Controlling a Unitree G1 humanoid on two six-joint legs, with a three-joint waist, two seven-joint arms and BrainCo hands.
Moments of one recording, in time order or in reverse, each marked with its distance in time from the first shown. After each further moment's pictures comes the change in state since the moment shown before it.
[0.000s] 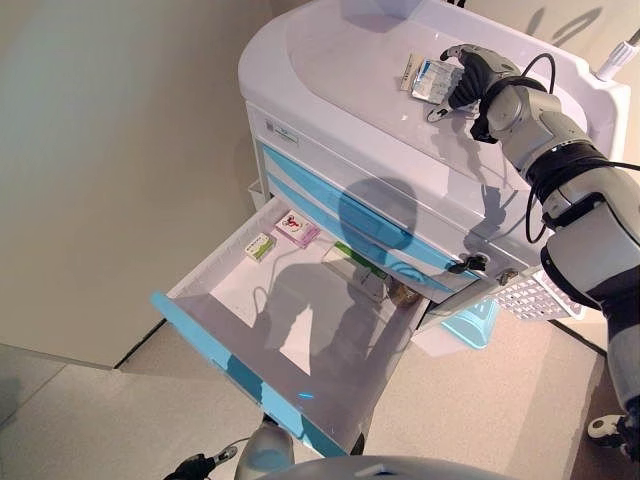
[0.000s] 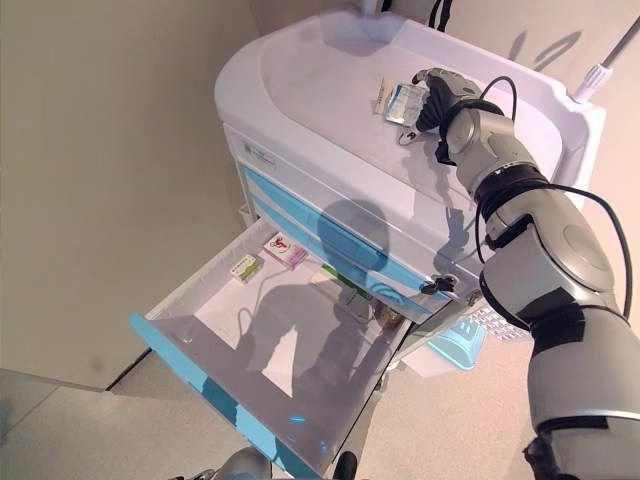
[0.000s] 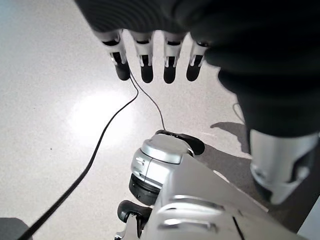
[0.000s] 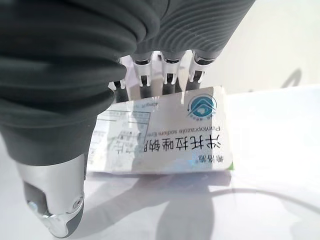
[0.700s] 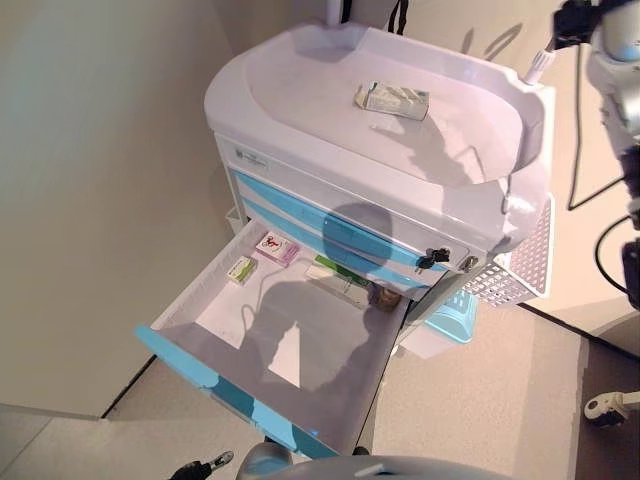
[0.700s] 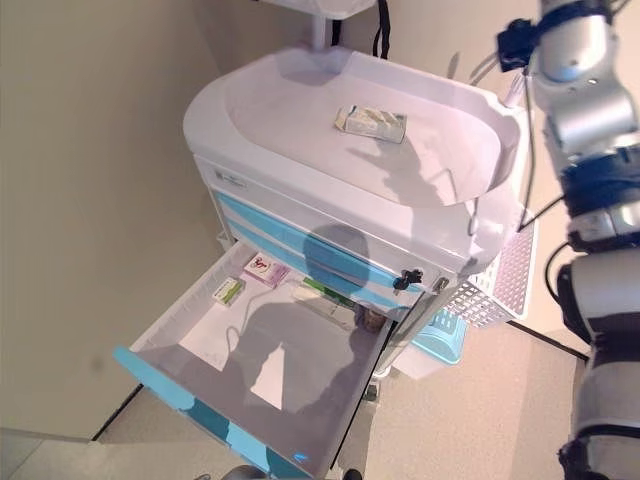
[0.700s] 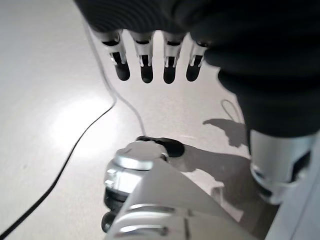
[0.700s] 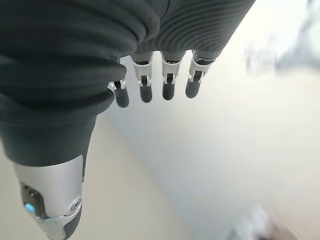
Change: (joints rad) left arm 0.021 -0.010 0.048 -0.005 0.041 0.003 -0.009; right arm 0.155 -0.303 -0.523 -0.549 0.446 -0.175 -0.230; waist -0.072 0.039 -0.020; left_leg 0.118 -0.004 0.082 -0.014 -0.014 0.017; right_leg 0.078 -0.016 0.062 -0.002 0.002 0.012
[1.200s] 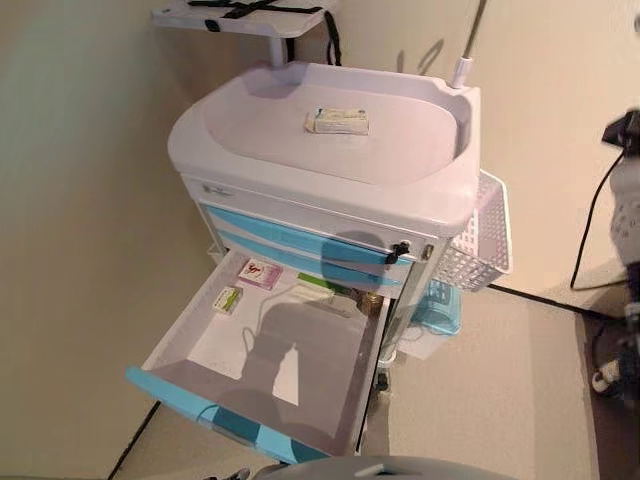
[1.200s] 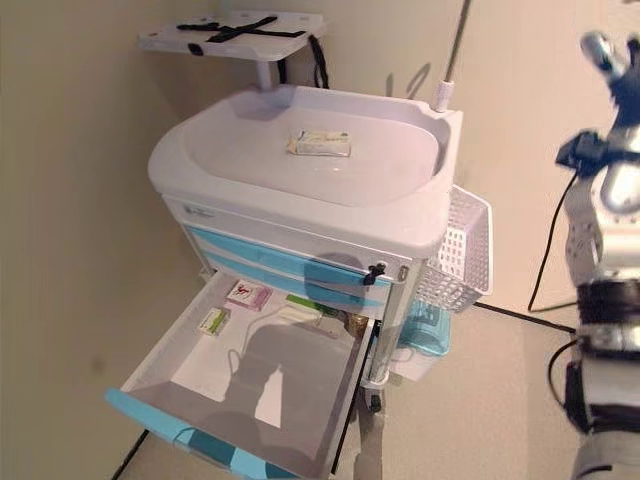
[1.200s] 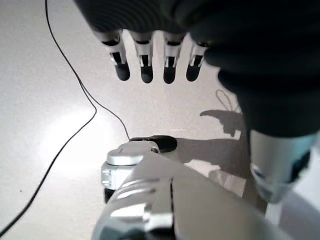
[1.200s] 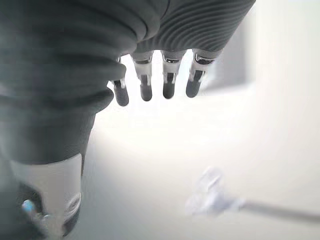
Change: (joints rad) left arm 0.055 -0.070 0.001 -0.008 0.086 0.025 0.001; right arm 0.788 0.140 -0.548 -0.299 0.248 -0.124 -0.108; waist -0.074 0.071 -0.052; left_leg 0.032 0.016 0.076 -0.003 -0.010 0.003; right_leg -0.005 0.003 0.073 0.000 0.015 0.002
